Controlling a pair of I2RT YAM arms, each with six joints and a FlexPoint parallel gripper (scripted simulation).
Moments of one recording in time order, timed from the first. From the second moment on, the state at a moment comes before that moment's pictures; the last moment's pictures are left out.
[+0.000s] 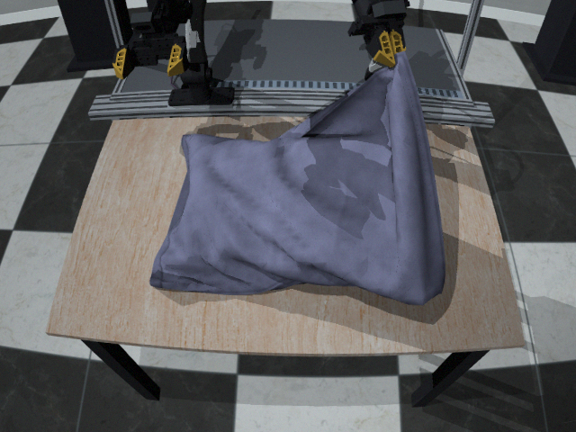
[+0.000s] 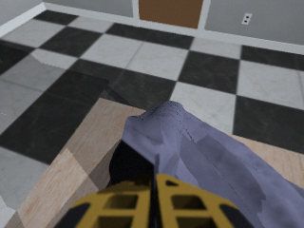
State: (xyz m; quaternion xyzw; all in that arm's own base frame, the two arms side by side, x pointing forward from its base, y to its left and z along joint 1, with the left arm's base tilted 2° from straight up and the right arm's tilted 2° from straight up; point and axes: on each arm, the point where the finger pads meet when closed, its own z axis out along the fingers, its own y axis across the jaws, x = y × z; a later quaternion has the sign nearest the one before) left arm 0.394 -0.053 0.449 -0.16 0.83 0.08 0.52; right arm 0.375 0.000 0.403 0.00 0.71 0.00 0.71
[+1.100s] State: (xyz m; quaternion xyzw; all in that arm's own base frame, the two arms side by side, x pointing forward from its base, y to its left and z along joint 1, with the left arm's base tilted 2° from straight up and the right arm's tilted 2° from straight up) left arm 0.389 -0.065 0.469 -0.15 0.82 0.08 0.54; right arm 0.375 0.000 0.403 0.00 0.71 0.00 0.71
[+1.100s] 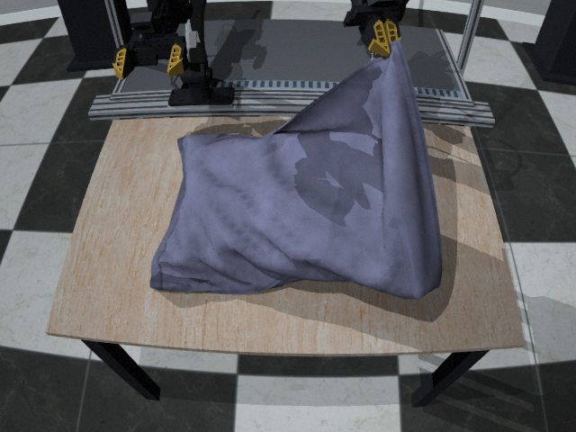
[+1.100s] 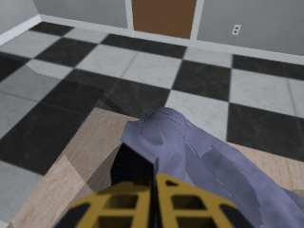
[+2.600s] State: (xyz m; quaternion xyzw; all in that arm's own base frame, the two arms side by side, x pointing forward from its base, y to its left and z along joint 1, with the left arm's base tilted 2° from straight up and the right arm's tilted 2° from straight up) left arm 0.442 -0.119 0.516 -0.07 0.75 0.12 0.65; right arm 0.375 0.000 0.403 0.00 0.71 0.00 0.71
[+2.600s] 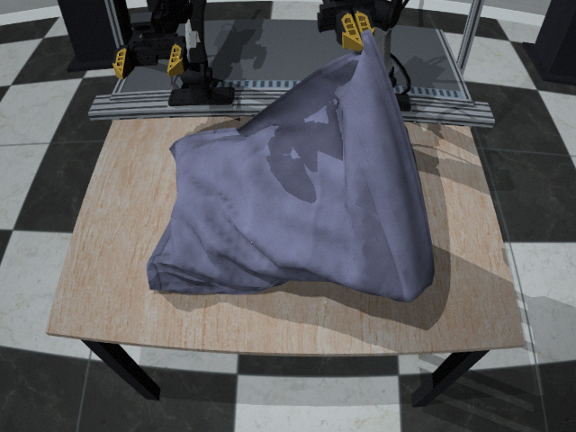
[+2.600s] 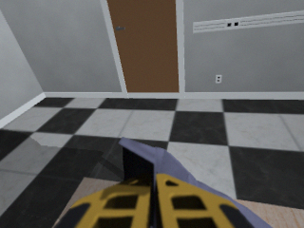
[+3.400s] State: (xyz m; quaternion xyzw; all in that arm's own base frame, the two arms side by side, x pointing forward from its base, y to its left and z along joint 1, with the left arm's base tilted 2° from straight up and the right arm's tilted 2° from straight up) left arm 0.459 -0.159 0.555 -0.05 0.67 0.16 0.72; right arm 0.375 0.000 0.403 0.00 0.71 0.00 0.71
